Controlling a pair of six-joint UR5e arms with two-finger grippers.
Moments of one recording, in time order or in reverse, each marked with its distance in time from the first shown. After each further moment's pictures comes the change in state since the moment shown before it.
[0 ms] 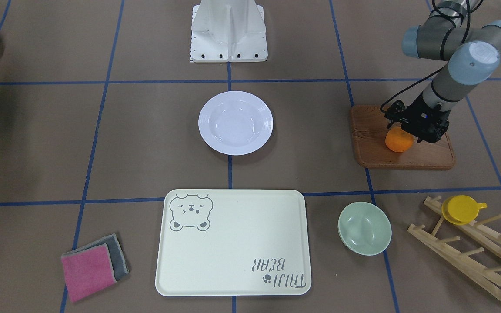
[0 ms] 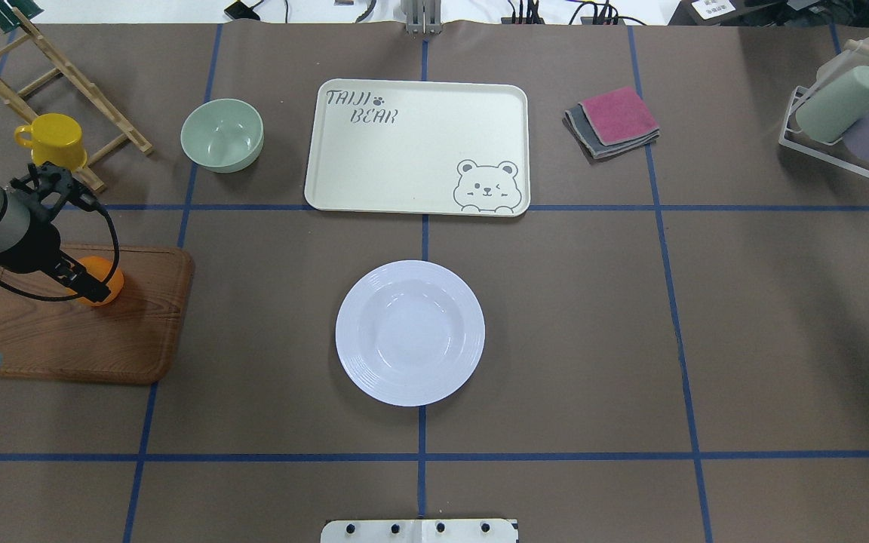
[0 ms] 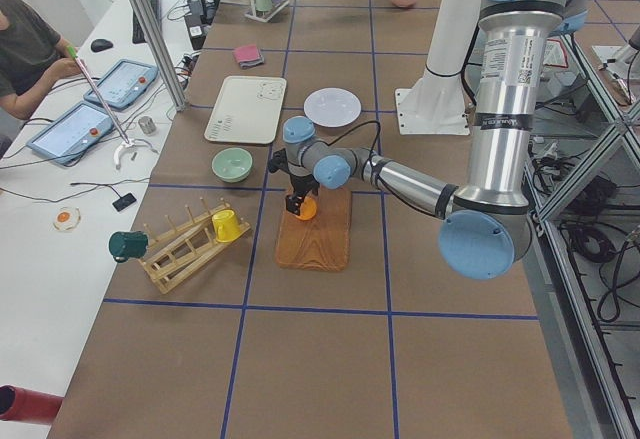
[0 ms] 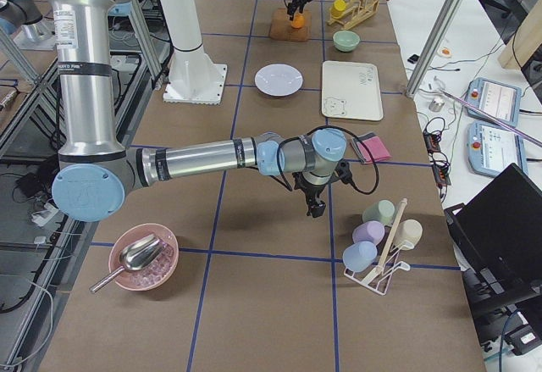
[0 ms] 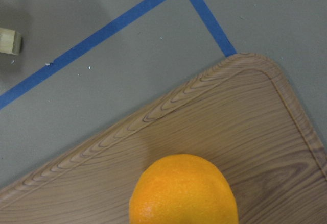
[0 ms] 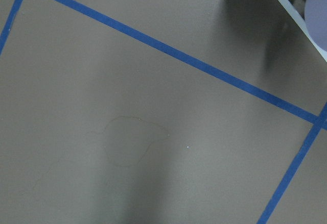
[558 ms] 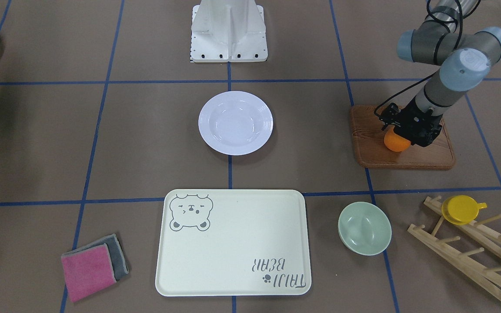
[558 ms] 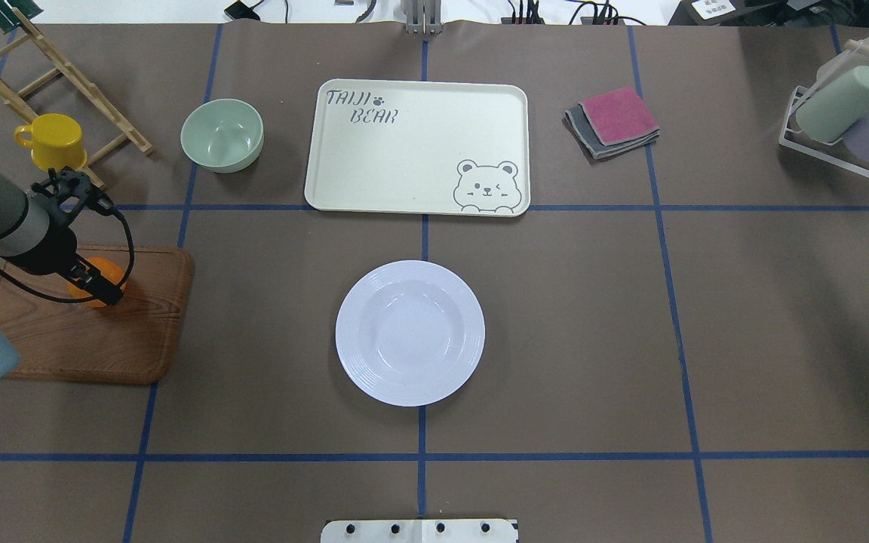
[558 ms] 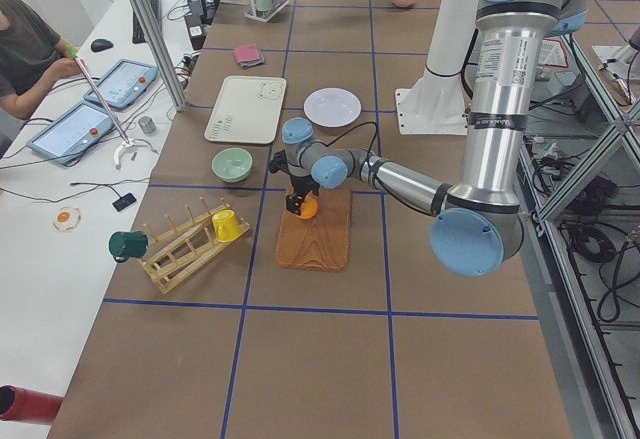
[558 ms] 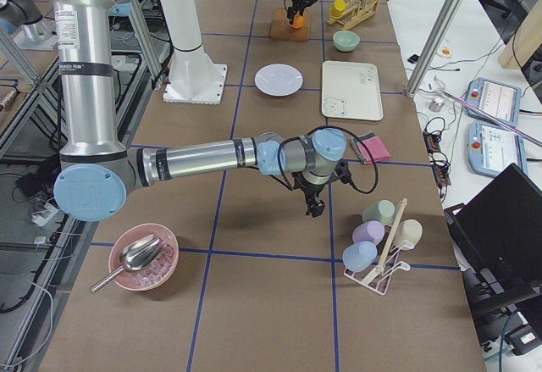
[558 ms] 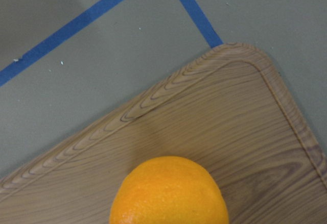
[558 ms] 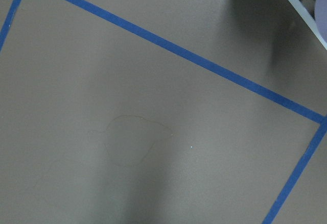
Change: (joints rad) left arm 0.015 -0.037 0.044 -0.003 0.000 0.003; right arm -0.013 0.001 -0.002 0.000 -0.001 0.000
